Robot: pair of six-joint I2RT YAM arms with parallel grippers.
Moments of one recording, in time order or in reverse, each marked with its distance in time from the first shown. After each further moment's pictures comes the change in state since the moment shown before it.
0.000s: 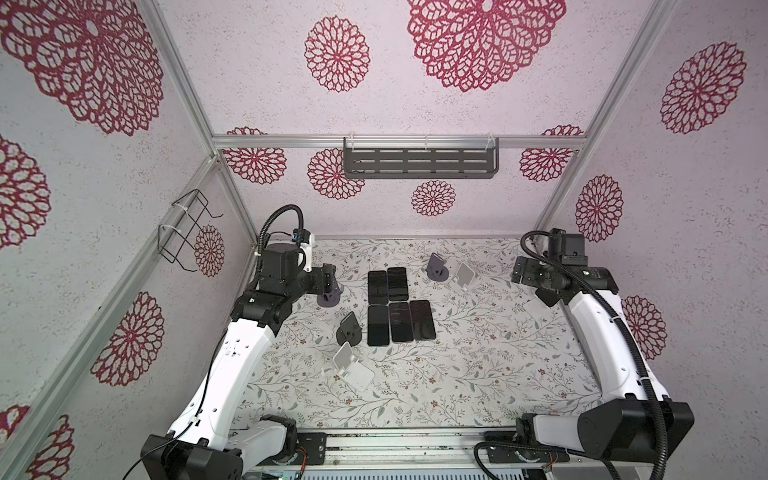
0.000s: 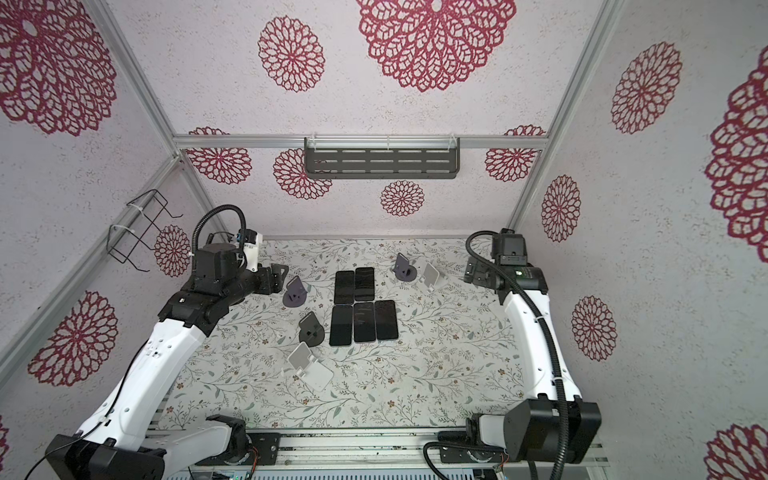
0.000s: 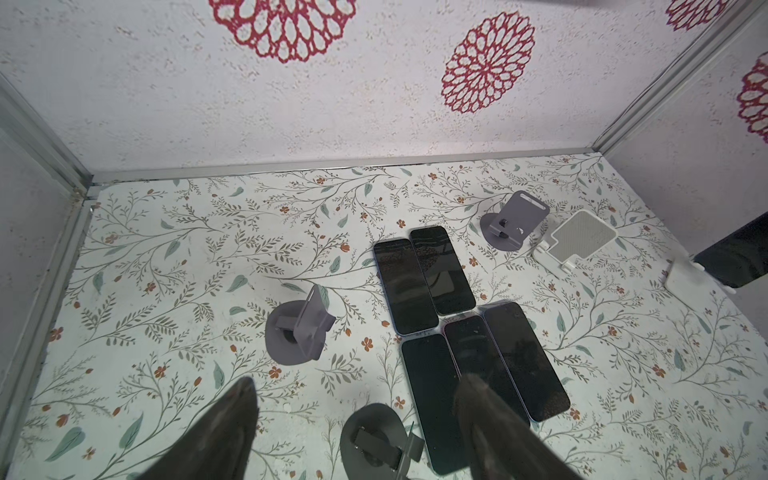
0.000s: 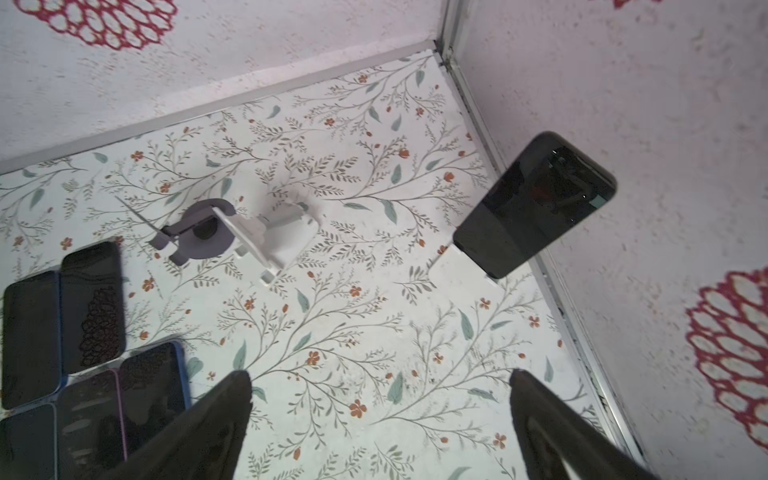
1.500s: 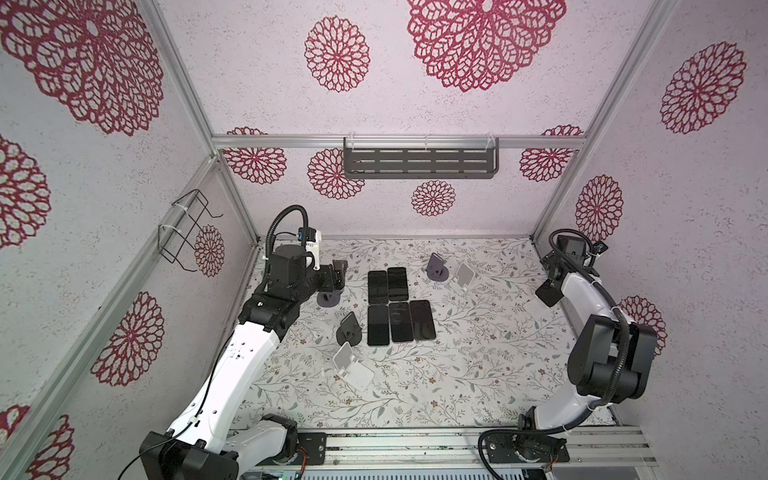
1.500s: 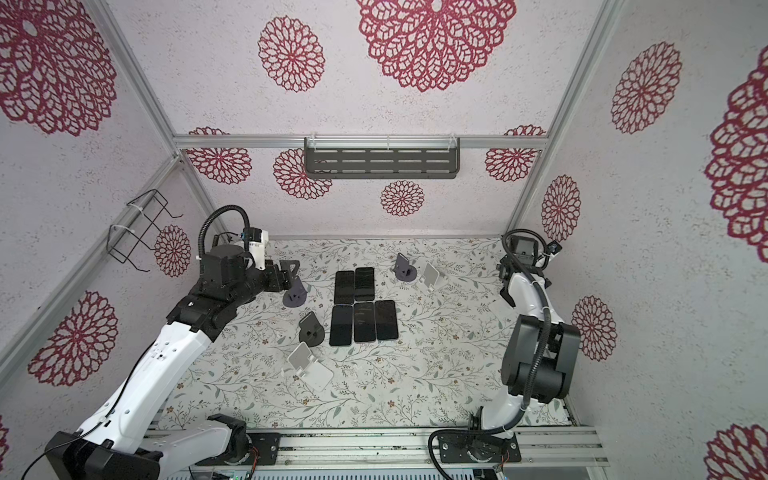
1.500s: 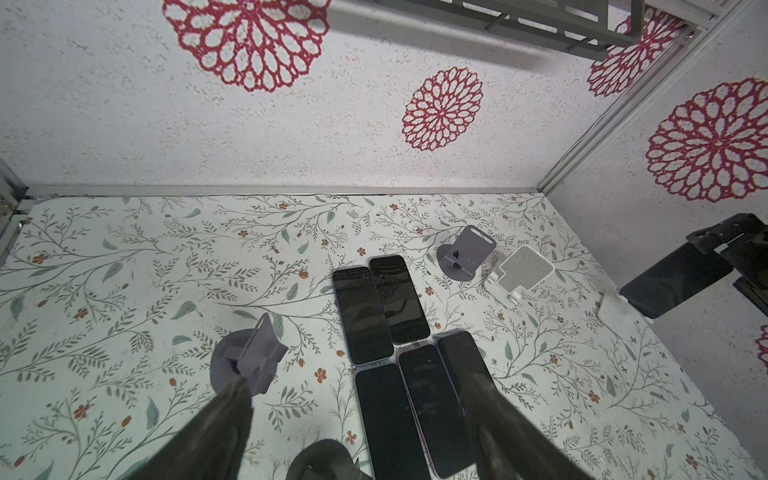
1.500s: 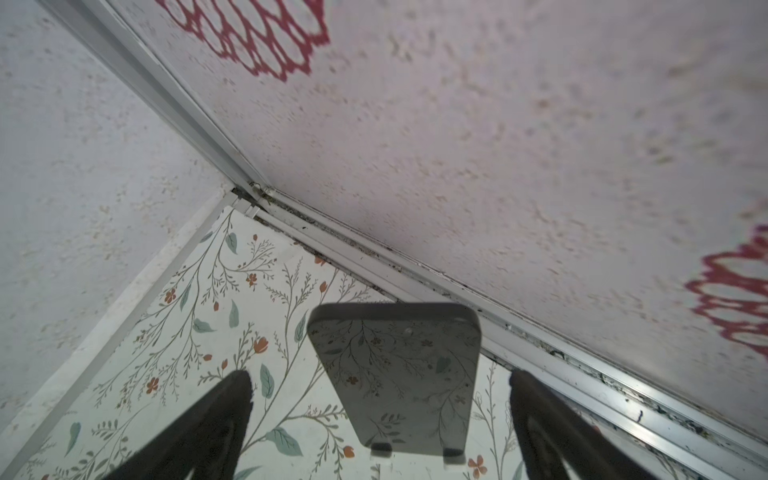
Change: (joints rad) left arm -0.082 -0.013 -0.040 0.129 -0.013 -0.134; right arm -0.162 0.389 -0.037 0.529 0.355 0.465
